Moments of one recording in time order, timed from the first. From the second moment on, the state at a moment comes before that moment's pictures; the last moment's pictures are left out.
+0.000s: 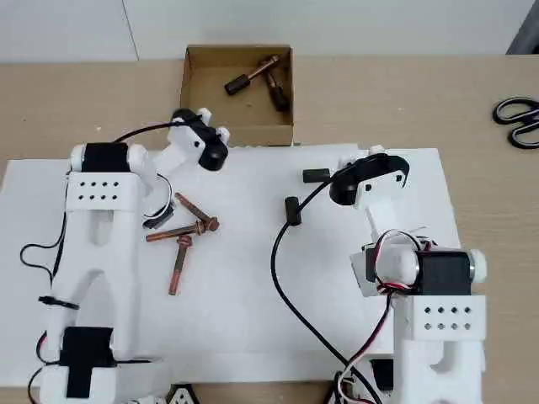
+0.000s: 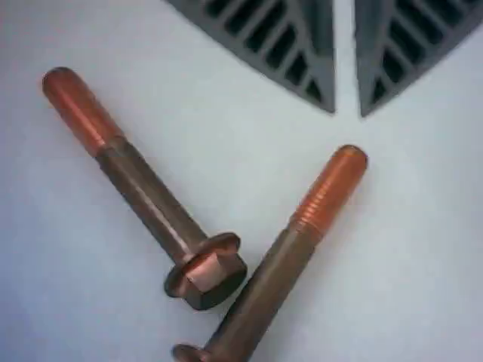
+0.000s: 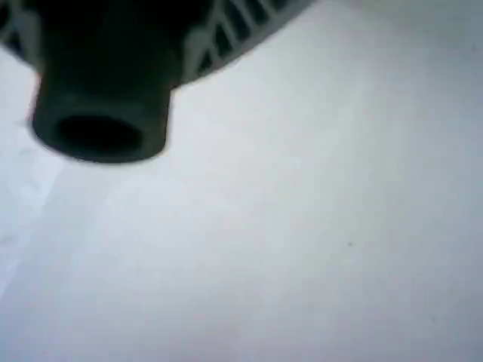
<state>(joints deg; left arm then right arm) -3.3 -5.8 8.6 92.4 -44.8 -3.6 -49.1 32.5 94.5 17.3</state>
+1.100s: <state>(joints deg) 0.8 14.6 -2.3 95.4 -56.4 -3.7 -49.1 36.1 90.8 17.3</state>
